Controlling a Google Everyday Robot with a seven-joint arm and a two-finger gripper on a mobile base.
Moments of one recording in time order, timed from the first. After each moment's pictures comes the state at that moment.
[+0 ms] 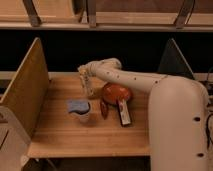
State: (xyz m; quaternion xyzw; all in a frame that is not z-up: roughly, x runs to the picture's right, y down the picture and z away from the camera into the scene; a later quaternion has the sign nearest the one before) arm -0.138 -0.126 0.876 -0.11 -0.32 0.52 0.79
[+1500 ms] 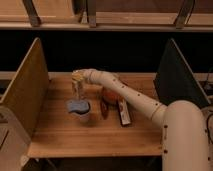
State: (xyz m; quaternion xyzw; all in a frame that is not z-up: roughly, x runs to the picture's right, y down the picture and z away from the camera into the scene) arm -0.171 -0.101 0.885 -0.15 -0.44 0.48 0.74
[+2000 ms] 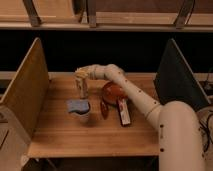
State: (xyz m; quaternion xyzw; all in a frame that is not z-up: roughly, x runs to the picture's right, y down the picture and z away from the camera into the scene) arm -0.151 -0.122 0.901 -0.16 -0.44 0.44 0.77
